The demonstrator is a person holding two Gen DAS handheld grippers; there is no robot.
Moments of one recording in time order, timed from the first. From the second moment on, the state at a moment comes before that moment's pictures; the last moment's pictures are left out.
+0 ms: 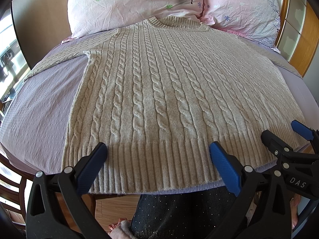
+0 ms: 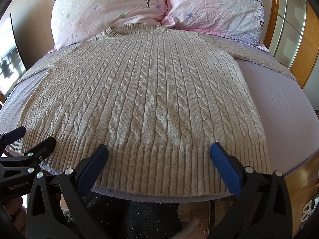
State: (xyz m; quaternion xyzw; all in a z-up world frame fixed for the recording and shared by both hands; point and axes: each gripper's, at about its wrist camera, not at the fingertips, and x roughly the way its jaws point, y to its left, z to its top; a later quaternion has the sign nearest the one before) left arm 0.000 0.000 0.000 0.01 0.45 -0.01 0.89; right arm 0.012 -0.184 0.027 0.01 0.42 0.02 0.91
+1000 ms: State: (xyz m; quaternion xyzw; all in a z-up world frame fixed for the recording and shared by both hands) left arm 0.001 0.007 0.008 0.01 0.43 -0.03 0.90; right arm 0.070 -0.375 0.090 0.20 0.29 -0.01 0.94
